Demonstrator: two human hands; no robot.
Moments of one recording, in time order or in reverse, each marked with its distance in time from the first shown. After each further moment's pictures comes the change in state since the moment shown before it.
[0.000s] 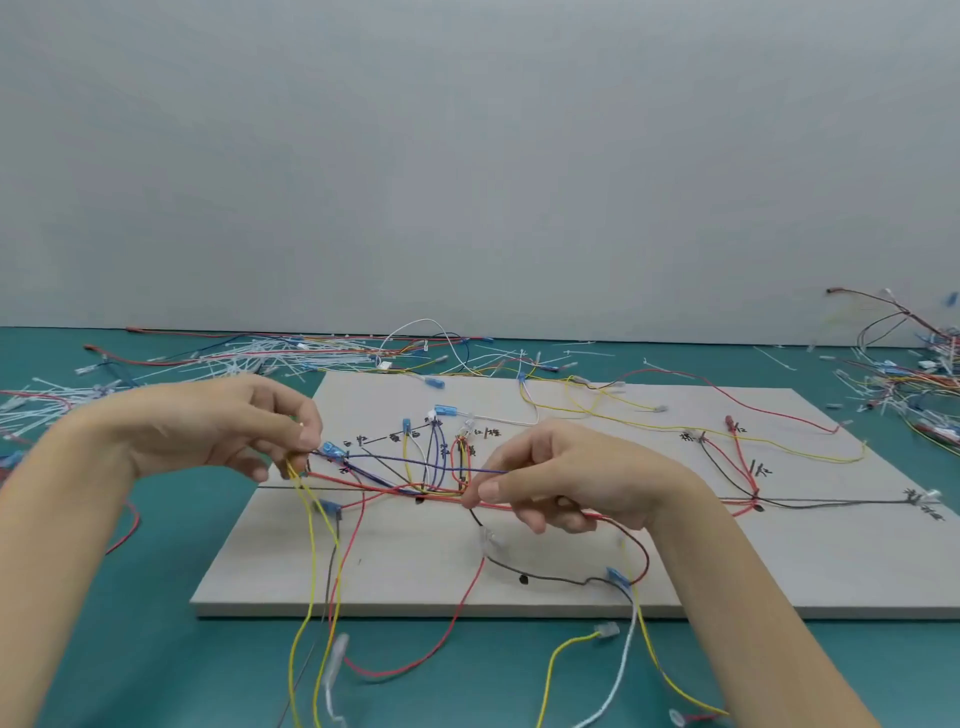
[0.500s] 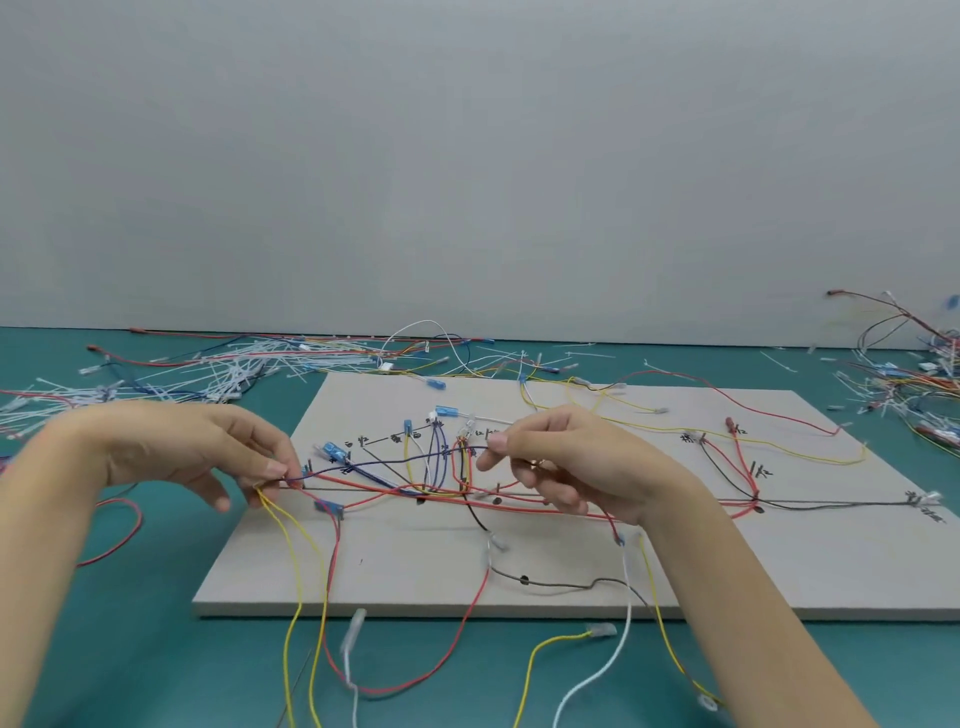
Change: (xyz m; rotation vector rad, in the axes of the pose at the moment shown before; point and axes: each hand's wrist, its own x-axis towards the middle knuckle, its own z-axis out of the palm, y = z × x) left_hand 0.010 -0.051 -0.044 0.102 -0.068 -0.194; right_hand 0.005 0.006 -0.004 0.164 0.192 -0.038
